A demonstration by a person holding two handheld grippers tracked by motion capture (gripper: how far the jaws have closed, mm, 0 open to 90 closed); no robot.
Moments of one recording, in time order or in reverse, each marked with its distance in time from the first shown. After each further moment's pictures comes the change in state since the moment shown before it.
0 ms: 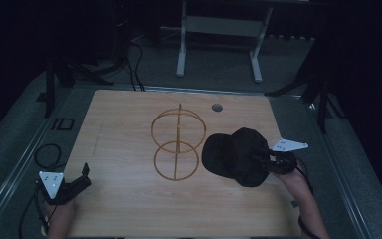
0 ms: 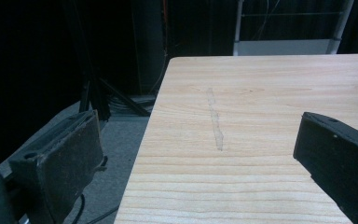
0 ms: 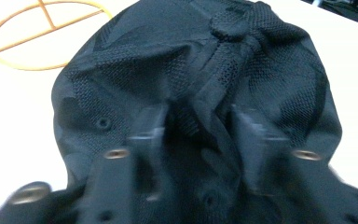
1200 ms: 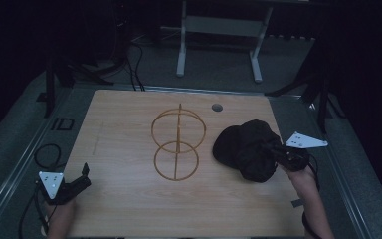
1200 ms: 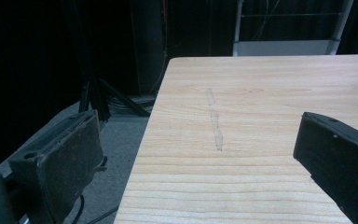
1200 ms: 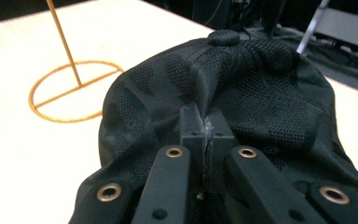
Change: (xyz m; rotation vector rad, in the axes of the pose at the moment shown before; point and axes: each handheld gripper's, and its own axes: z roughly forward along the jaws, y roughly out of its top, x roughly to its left) left arm 0.000 0.000 0.000 -0.004 0.000 -0.004; right arm 0.006 0.031 -0.044 -0.157 -0.001 0.008
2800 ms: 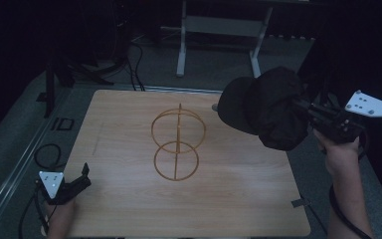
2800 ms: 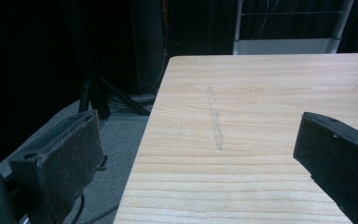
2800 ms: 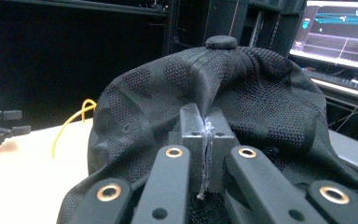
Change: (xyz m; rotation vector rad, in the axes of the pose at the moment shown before) left arm 0.000 0.000 0.001 0.008 0.000 0.003; right arm 0.009 0.143 -0.102 -0.338 0.019 -0.096
